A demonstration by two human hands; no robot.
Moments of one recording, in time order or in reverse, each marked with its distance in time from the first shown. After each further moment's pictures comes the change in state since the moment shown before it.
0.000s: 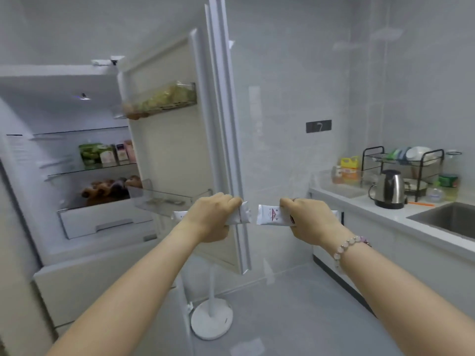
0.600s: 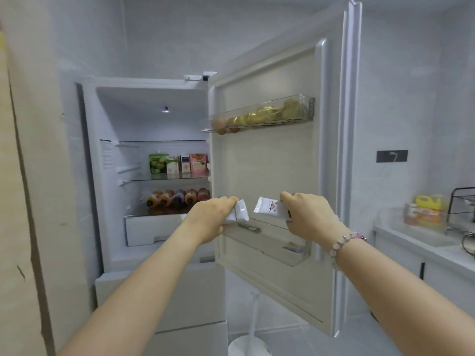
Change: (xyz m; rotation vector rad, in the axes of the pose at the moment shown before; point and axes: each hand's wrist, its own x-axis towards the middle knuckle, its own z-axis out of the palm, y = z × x) left_hand -0.089 -0.220 0.034 0.020 -0.072 -0.397; right_hand 0.186 -0.179 -0.008 -0.028 0.189 -0.138
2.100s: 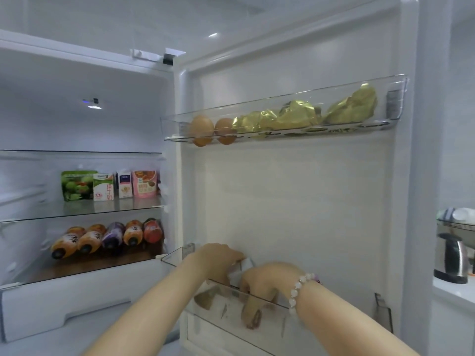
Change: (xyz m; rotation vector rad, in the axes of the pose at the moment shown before) left_hand 0.179 -0.073 0.166 -0.106 -0.536 0.324; right_hand 0.179 -0.060 0.137 0.218 -0.873 0.166
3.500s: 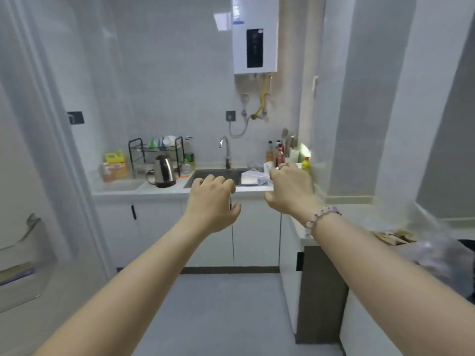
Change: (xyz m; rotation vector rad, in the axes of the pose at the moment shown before) left_hand -0.092 0.452 -0.070 -0.431 0.695 0.862; right_hand -0.458 0.178 0.151 -0.265 0.612 1.309
